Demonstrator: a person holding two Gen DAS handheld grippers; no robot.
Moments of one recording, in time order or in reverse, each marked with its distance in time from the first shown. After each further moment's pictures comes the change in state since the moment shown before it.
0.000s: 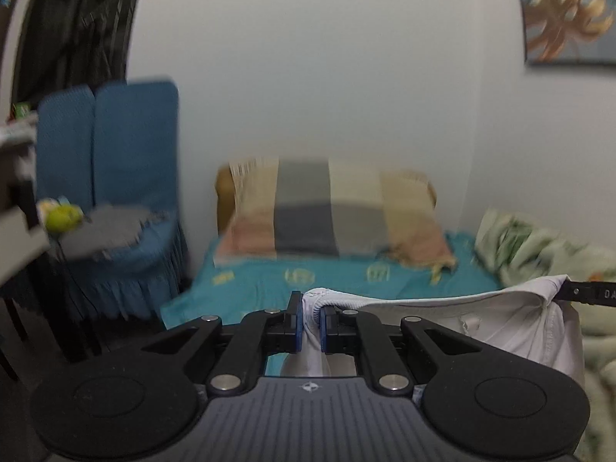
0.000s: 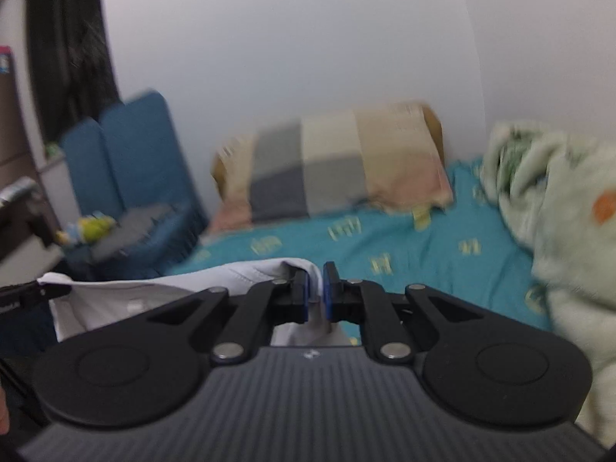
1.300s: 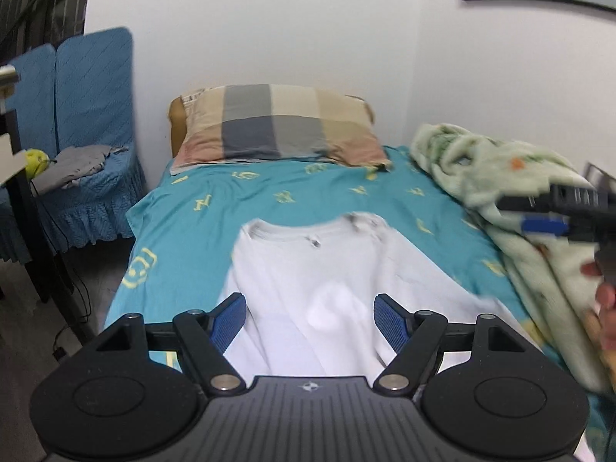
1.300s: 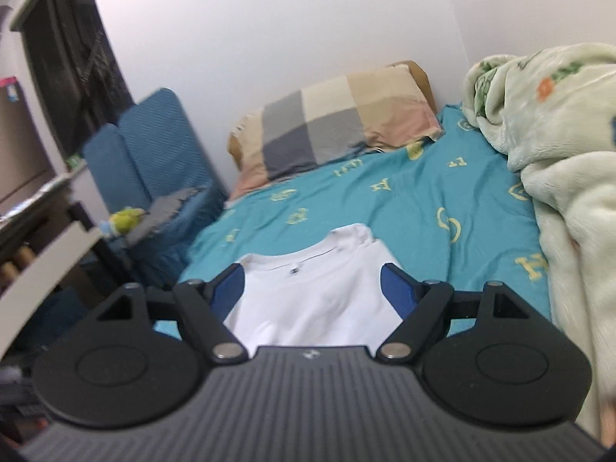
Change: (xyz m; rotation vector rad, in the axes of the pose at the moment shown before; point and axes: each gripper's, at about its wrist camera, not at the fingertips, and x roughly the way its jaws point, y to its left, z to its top) left arm -0.187 -0.020 -0.136 0.096 0.114 -0.146; right arm -0.155 -0.018 -0.093 0.129 0.008 0.087
